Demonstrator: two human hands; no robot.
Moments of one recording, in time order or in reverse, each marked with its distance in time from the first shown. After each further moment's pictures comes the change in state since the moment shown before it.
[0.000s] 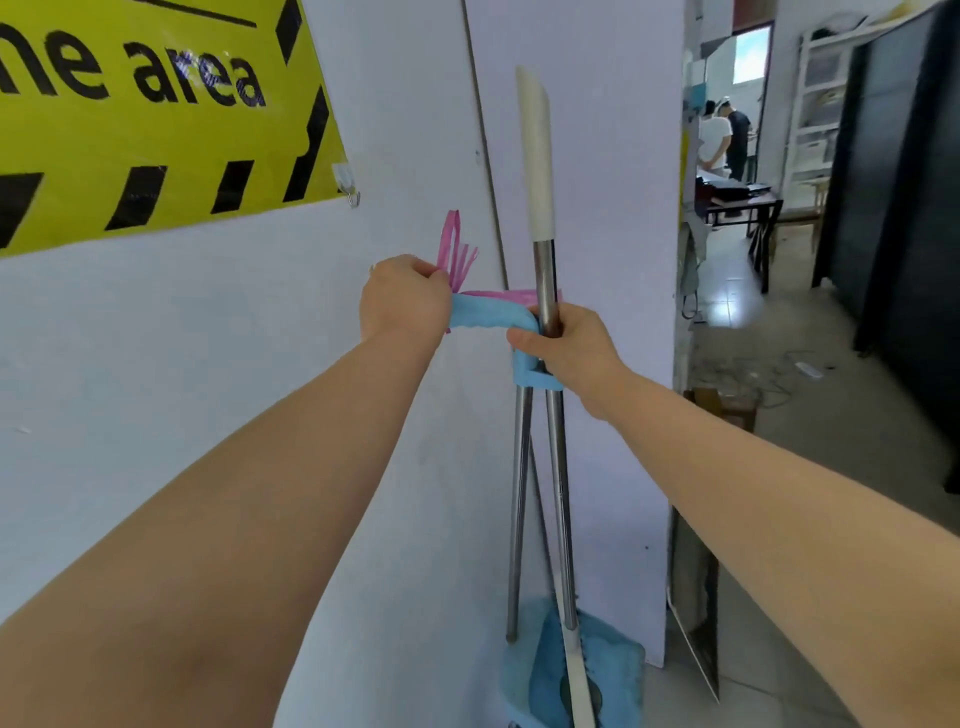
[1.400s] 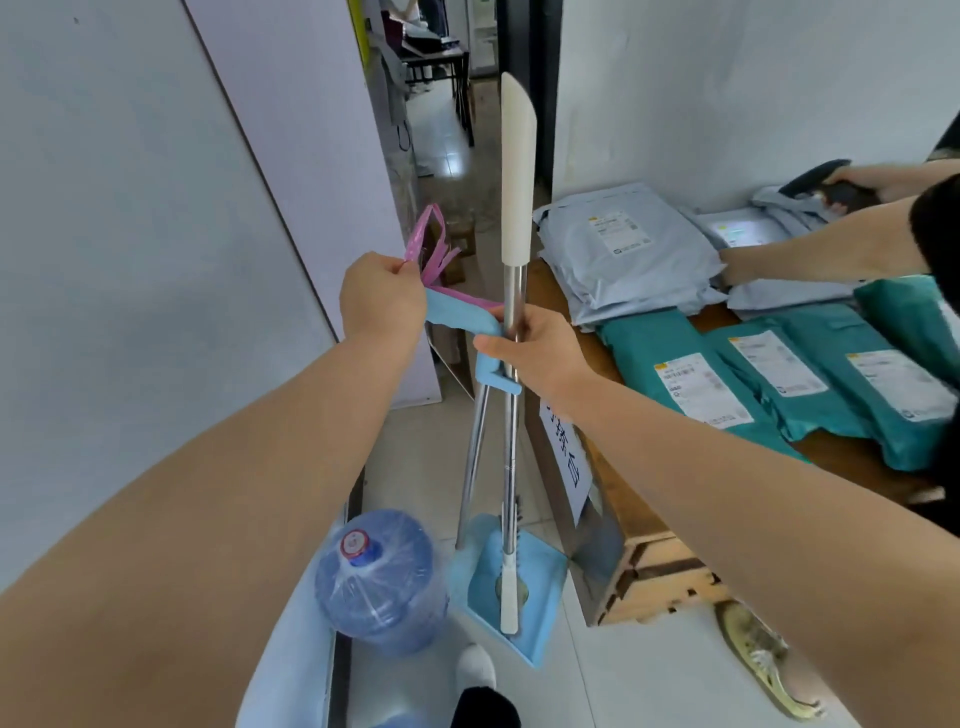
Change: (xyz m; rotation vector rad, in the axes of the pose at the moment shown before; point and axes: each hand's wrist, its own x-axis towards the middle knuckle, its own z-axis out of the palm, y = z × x) left_hand -0.444 -0.033 -0.144 -0.288 -0.558 0.028; right_hand -0.552 -0.012 -0.051 -0.228 0.393 0.350
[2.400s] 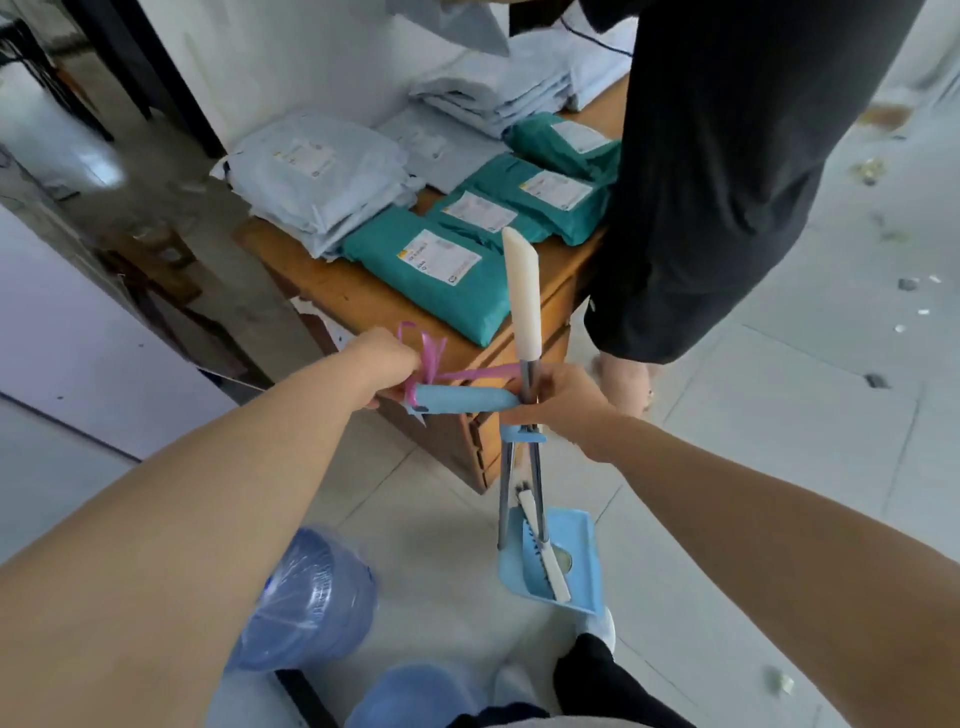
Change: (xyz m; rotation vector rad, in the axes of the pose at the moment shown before) left_hand -0.184 -0.014 0.078 0.474 -1.137 0.026; right_hand -0.275 0.103 -0.080 -0.060 0.434 0.513
